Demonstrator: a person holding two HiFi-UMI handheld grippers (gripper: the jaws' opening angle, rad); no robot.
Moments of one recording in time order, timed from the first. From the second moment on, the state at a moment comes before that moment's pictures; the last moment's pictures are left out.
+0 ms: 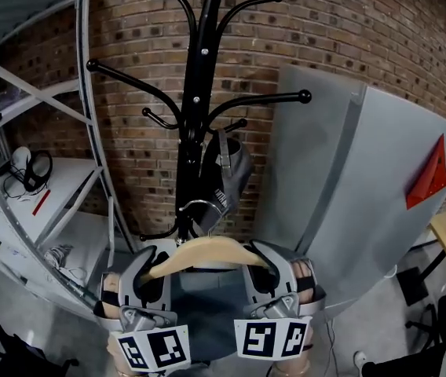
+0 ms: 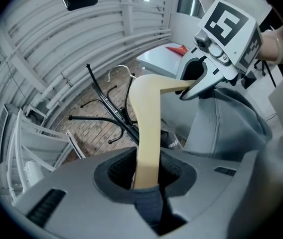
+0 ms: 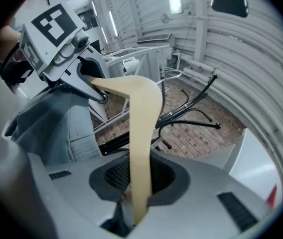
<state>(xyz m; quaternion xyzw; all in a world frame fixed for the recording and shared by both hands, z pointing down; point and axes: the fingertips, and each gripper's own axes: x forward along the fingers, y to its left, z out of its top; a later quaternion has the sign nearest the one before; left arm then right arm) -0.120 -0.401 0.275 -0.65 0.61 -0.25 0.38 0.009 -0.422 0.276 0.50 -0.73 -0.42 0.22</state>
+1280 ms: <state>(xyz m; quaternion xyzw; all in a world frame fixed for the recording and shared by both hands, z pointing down) -0.163 -0.553 0.294 -0.68 0.59 -0.29 0.33 -0.035 -0.576 0.295 0.48 -0.75 -0.38 0.26</state>
